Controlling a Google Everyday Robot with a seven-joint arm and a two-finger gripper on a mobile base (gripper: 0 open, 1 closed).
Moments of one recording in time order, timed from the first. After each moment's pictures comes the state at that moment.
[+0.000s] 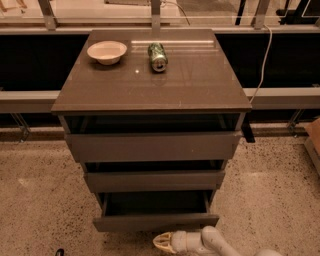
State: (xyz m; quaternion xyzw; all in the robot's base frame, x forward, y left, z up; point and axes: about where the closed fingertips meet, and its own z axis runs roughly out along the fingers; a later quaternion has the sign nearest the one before) arm 0.465 -0.006 0.118 -0.51 0.62 0.40 0.43
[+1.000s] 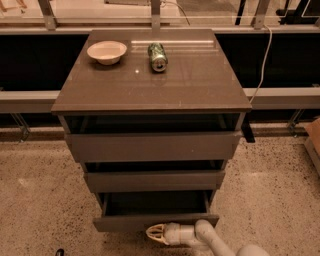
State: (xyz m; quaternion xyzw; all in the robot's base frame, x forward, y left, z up) arm 0.503 0.027 0.133 -0.54 0.55 0.39 0.51
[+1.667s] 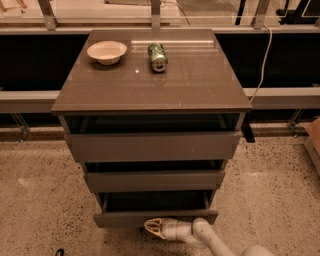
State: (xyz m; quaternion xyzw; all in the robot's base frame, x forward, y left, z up) arm 0.532 0.038 0.146 -0.52 0.57 0.35 0.53
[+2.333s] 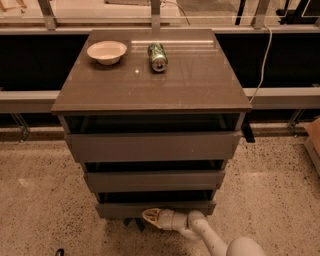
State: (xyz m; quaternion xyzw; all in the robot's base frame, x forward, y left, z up) arm 0.585 0.048 0.144 -0.49 0.60 0.34 0.54
